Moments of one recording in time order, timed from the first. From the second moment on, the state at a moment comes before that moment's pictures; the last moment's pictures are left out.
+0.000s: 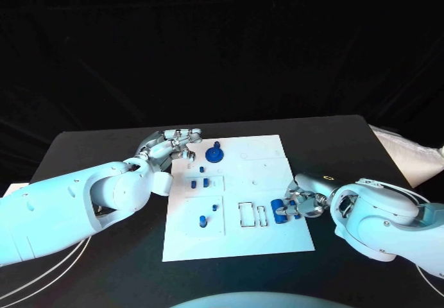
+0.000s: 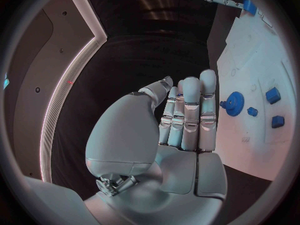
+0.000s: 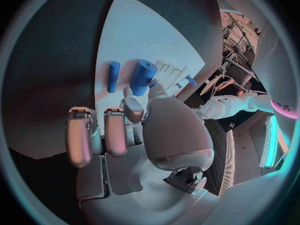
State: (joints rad) left arm 1.13 -0.85 -0.02 1.56 0.09 -0.27 0.37; left_hand 1.36 -0.12 0.43 0.00 0.08 1.05 0.17 0.12 0.07 1.17 0.09 0.20 0.10 1.24 0.02 0.99 0.51 0.16 1.19 0.12 0.64 1.00; right arm 1.08 -1.13 -0.07 1.96 -1.49 -0.19 -0.57; right_hand 1.26 -0.04 -0.12 0.29 0.25 1.02 0.11 0.23 0.09 1.33 0.03 1.12 1.08 1.47 -0.04 1.41 1.28 0.05 1.44 0.07 1.47 1.31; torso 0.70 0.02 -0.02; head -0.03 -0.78
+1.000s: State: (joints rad) left arm 1.13 -0.85 -0.02 1.56 0.09 -0.27 0.37; left_hand 1.37 -0.12 0.43 0.00 0.08 1.05 0.17 0.12 0.07 1.17 0.09 0.21 0.10 1.24 0.02 0.99 0.50 0.16 1.19 0.12 0.64 0.99; right arm 1.06 -1.11 -0.07 1.97 -1.52 -0.29 -0.57; right_hand 1.31 0.03 -0.12 0.28 0.36 1.06 0.09 0.26 0.10 1.36 0.00 1.16 1.15 1.47 -0.05 1.41 1.29 0.05 1.45 0.06 1.47 1.31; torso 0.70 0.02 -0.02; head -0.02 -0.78
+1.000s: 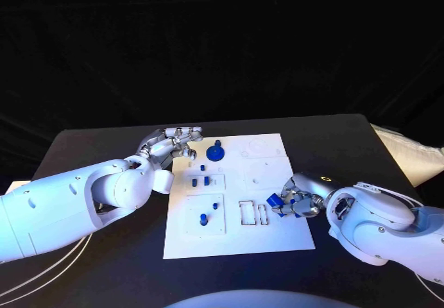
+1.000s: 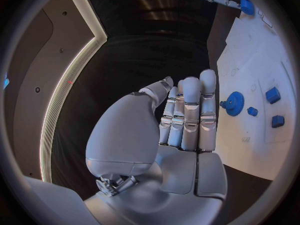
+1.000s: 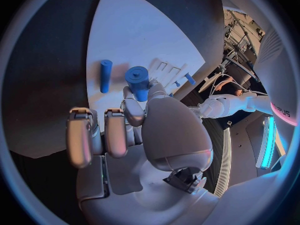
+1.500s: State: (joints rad) left arm 1.12 -0.85 -0.02 1.56 0.09 -0.26 0.37; left_hand 1.37 -0.12 0.43 -0.01 0.08 1.05 0.17 0.12 0.07 1.17 0.09 0.21 0.10 1.24 0.02 0.99 0.50 0.16 1.19 0.12 0.64 0.99; right arm 1.06 -1.06 -0.07 2.00 -1.44 -0.38 -0.55; right_hand 1.30 0.05 -0.14 0.29 0.39 1.07 0.09 0.27 0.10 1.37 0.00 1.16 1.15 1.47 -0.06 1.42 1.30 0.05 1.45 0.06 1.48 1.31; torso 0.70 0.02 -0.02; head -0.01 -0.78
